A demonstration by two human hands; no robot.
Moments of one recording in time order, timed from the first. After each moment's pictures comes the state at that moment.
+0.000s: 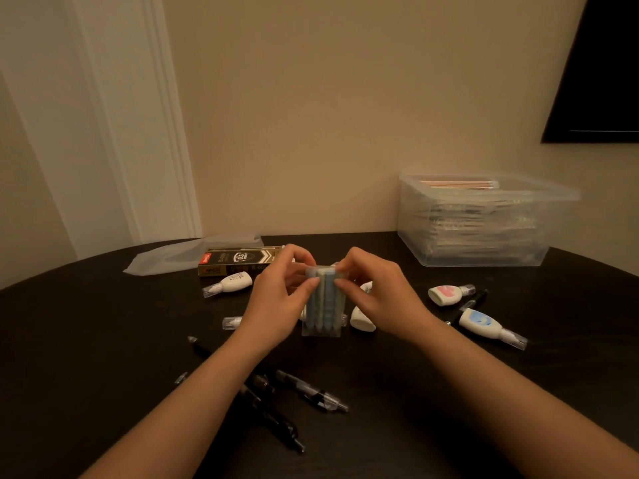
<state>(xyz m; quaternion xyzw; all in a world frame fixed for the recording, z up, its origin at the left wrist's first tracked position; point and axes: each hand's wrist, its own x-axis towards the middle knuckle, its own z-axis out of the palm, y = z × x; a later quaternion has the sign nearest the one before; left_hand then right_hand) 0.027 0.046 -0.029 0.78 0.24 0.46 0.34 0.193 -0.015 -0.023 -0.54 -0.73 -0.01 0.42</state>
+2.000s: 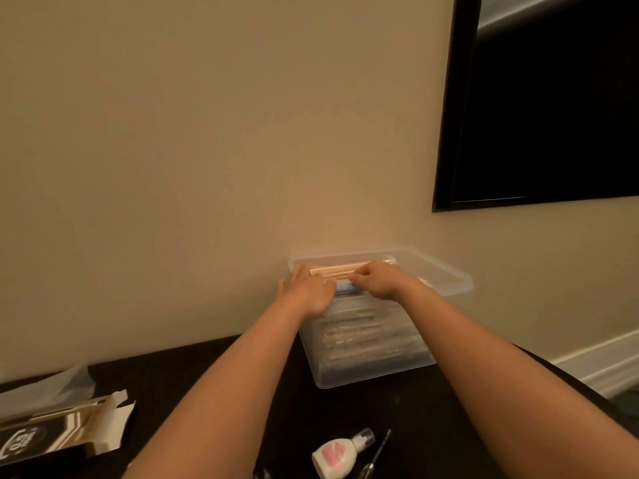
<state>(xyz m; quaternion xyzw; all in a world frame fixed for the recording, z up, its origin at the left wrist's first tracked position) 0.349 0.160 0.072 0.91 0.38 0.11 0.12 0.480 0.079 0.086 -0.84 -0.47 0.09 0.24</state>
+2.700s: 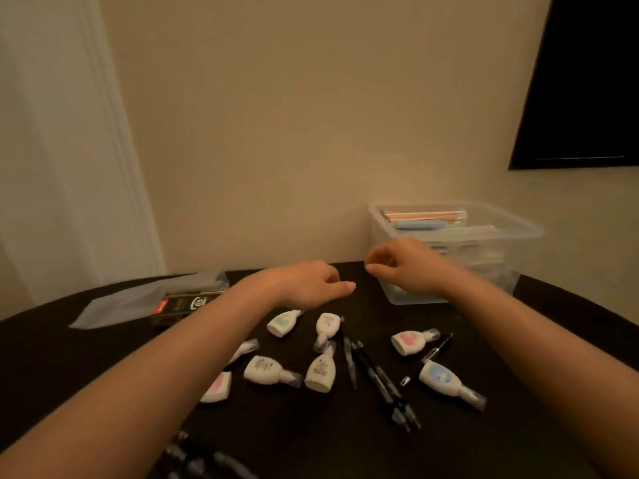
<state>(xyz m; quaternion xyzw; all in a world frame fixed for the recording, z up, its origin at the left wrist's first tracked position) 0.134 0.076 0.080 0.94 0.32 -0.02 0.15 0.304 -0.002 0.081 -0.72 -0.67 0.03 0.17</state>
